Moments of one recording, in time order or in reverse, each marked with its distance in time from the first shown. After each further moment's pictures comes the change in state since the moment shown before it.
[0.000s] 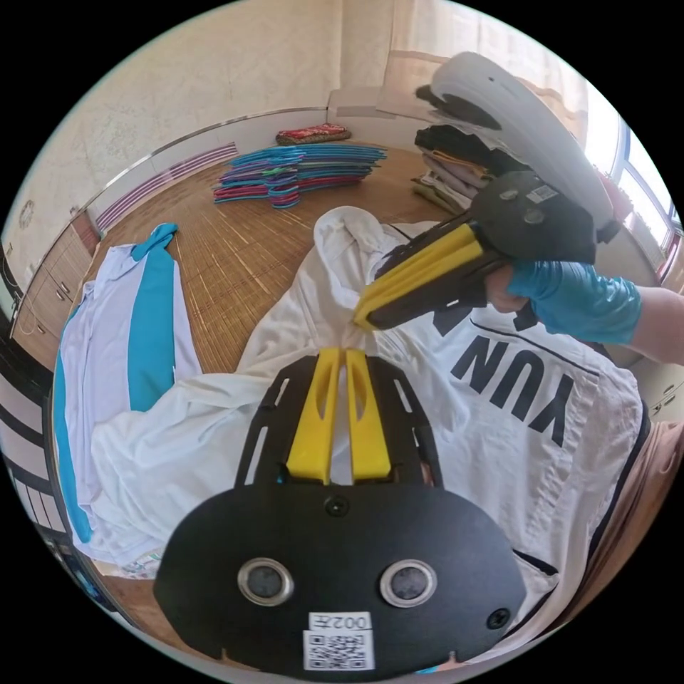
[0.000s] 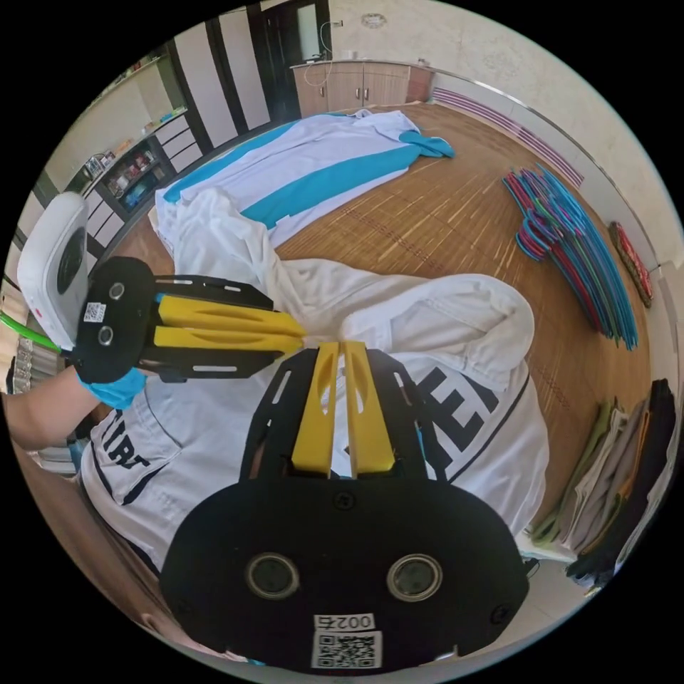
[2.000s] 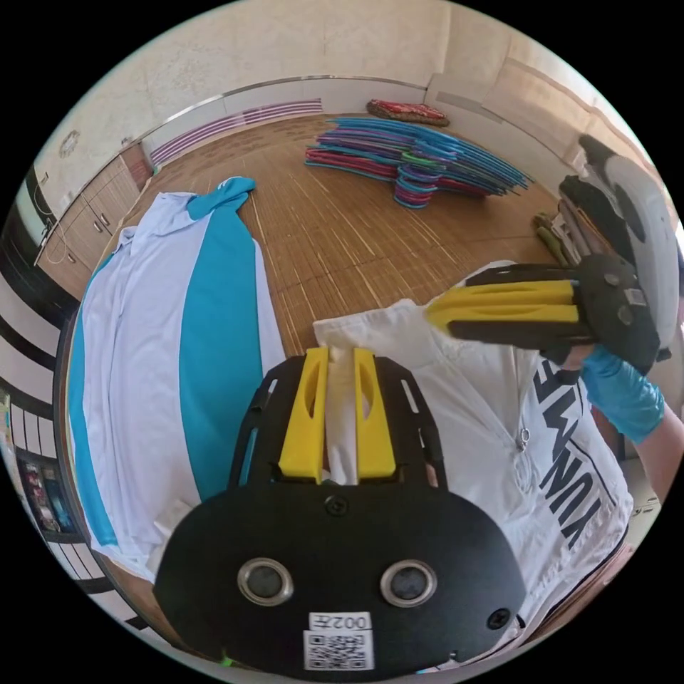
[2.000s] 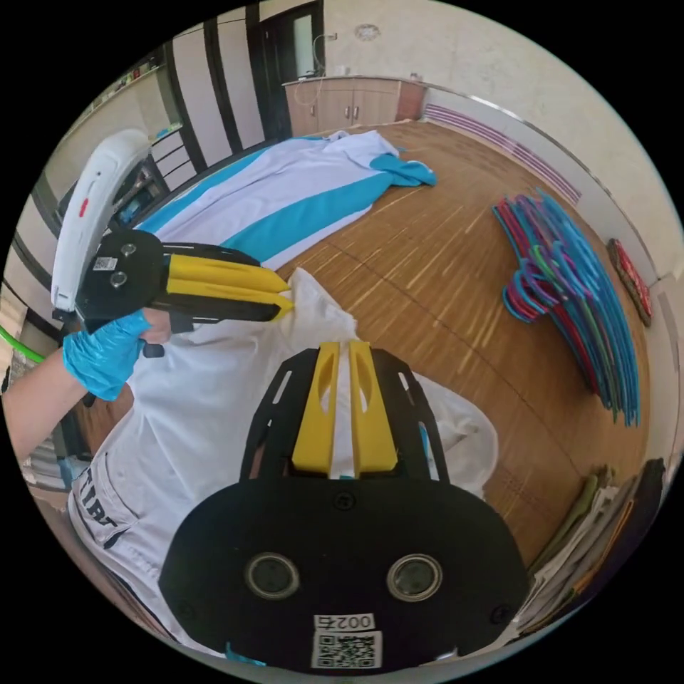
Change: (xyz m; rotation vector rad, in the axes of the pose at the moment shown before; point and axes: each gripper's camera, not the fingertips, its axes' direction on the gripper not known) left arm -0.160 -0.120 0.101 -0.123 -0.127 -0.263; right arm 0.166 -0.073 0.029 0.102 0.019 0.003
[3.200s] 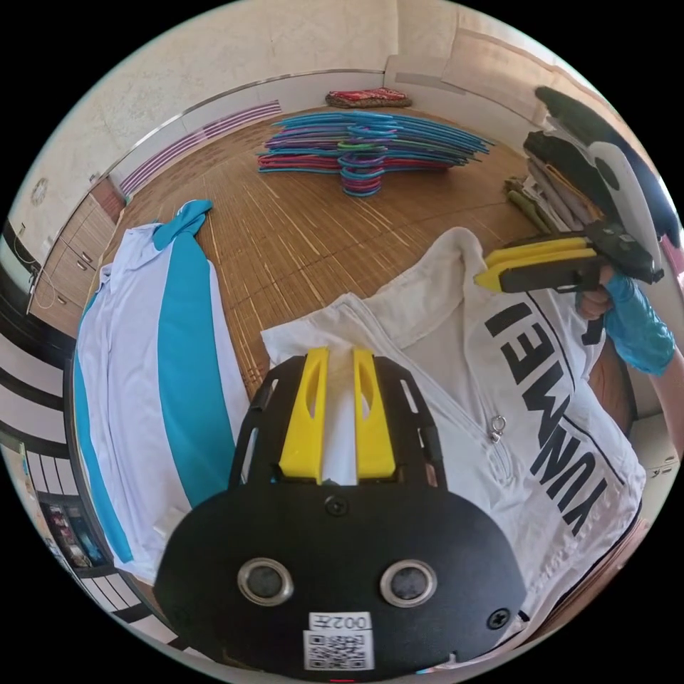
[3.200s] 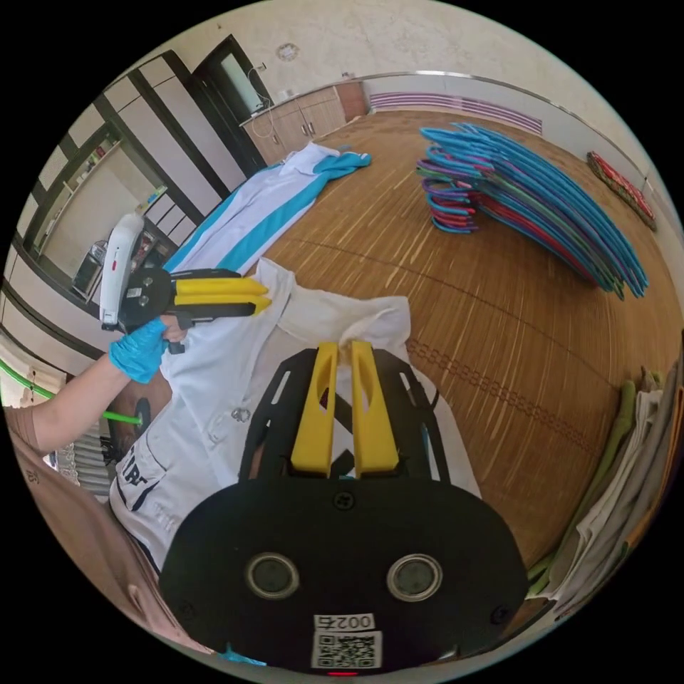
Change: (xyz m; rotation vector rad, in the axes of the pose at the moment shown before) left arm 0.060 -0.043 0.027 -0.031 -0.012 0.139; right arm 0.206 0.106 -0.033 0.030 -0.203 0.222
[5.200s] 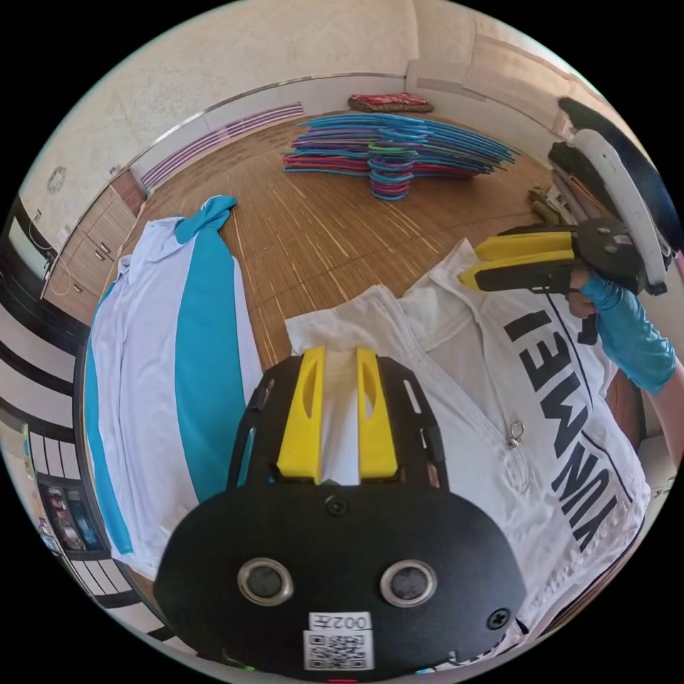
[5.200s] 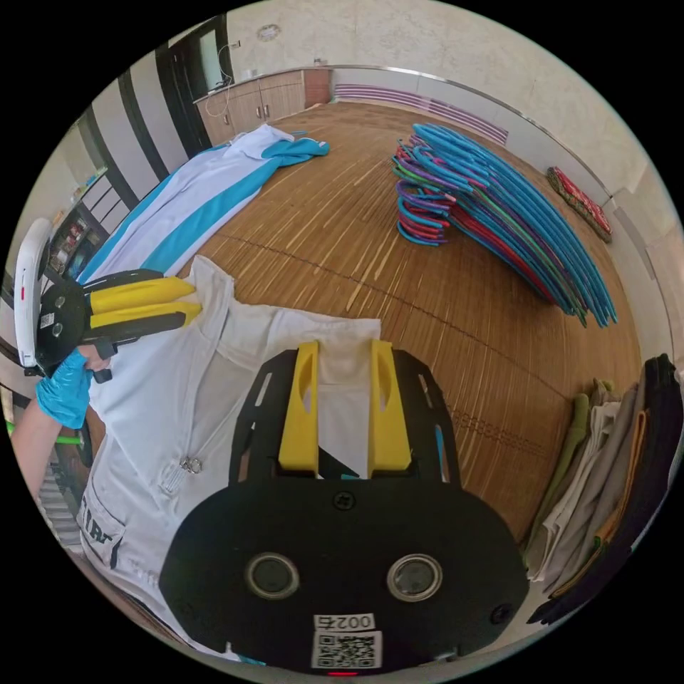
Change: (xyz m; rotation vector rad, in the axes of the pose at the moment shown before) left arm 0.004 0.037 -0.080 0.017 -0.062 -0.051; right arm -0.081 -0.059 -0.001 -0.052 0.313 0.021
